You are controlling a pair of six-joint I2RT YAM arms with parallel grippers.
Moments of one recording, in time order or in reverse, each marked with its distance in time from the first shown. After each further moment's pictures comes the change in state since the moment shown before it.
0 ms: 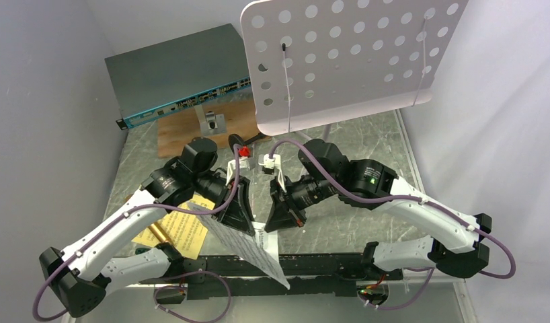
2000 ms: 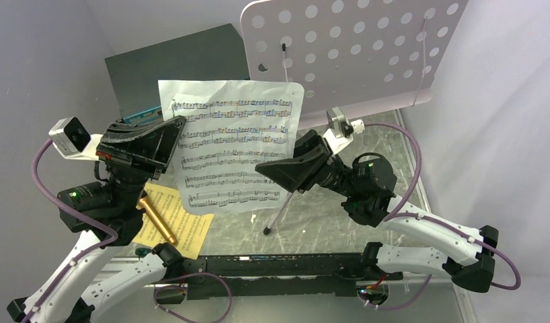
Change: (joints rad) left arm -0.001 -0.328 0.052 1.123 -1.203 -0.553; right arm -0.037 -0.190 -0.439 1.475 0.318 0.475
